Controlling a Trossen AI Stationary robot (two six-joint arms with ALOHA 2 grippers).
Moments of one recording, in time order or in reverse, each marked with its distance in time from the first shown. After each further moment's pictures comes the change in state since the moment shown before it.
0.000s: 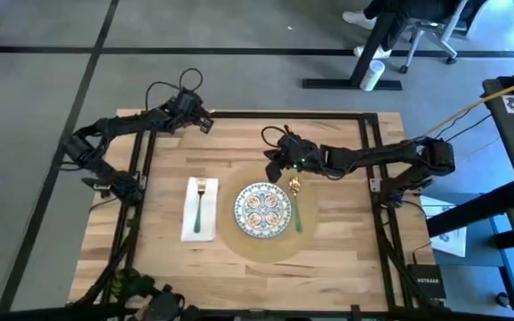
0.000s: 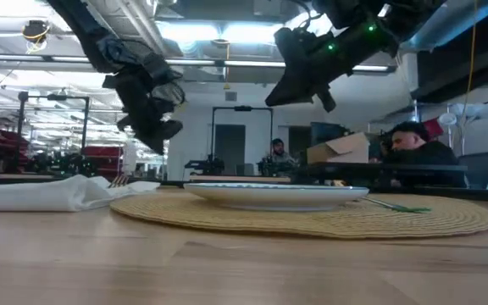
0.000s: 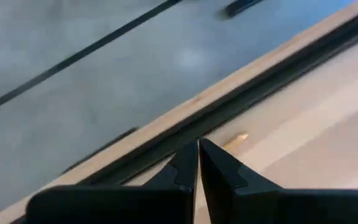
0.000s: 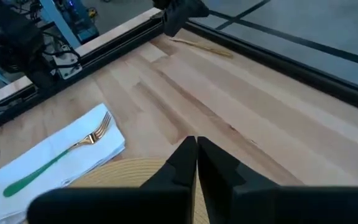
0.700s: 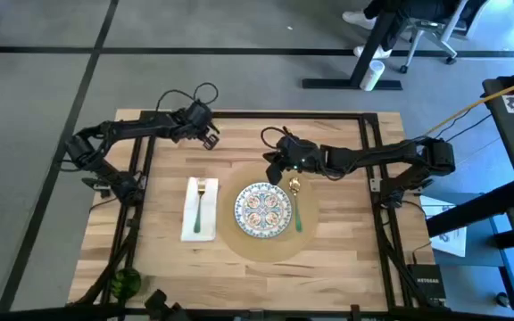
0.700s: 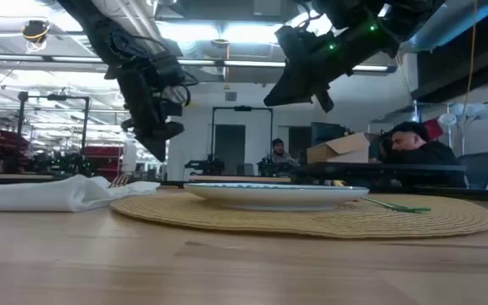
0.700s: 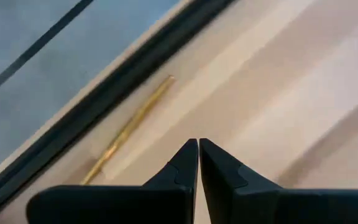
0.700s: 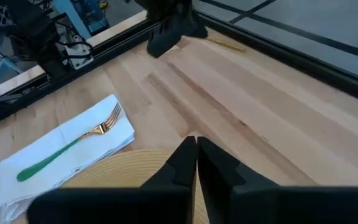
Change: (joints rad) left arm -0.142 0.000 0.014 -0.202 -0.018 0.025; right arm 0.000 0.000 0.000 -0.006 -0.052 -0.020
